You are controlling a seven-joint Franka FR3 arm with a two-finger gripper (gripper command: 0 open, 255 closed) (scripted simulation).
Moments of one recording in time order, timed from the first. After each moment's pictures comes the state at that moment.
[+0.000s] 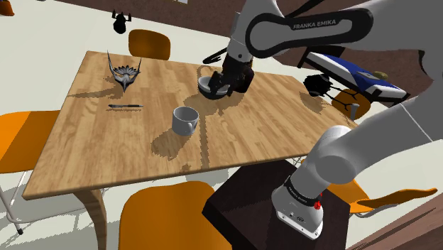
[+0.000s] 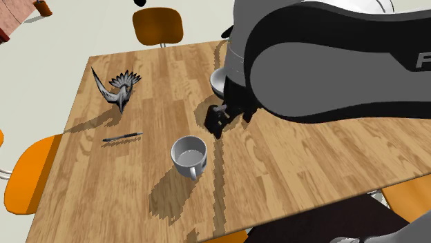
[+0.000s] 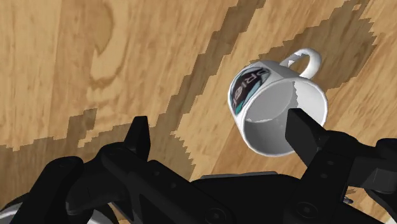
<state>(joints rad) 0.06 -0.42 0.07 -2.43 0.09 2.11 0.24</state>
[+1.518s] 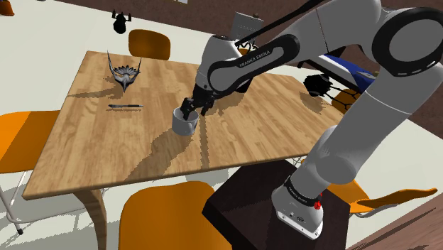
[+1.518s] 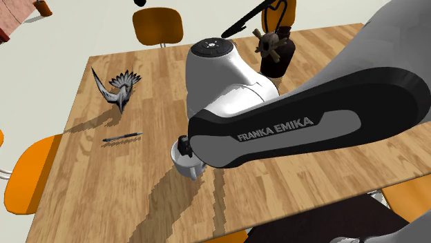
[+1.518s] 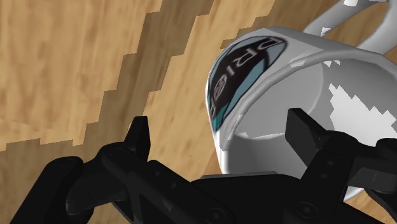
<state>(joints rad) 0.08 -0.01 0.14 -2.39 0.04 2.48 0.33</state>
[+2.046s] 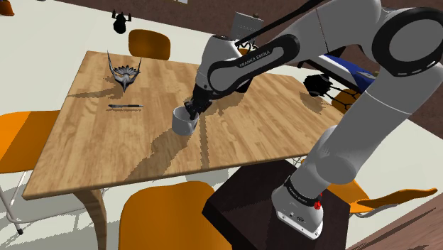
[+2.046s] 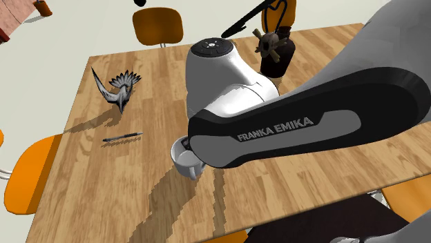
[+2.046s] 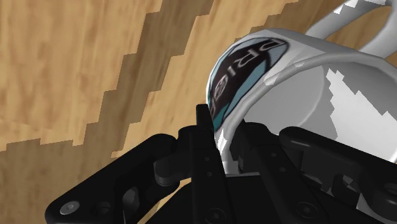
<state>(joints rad) 0.08 -0.01 0.14 -2.39 0.04 2.48 0.33</state>
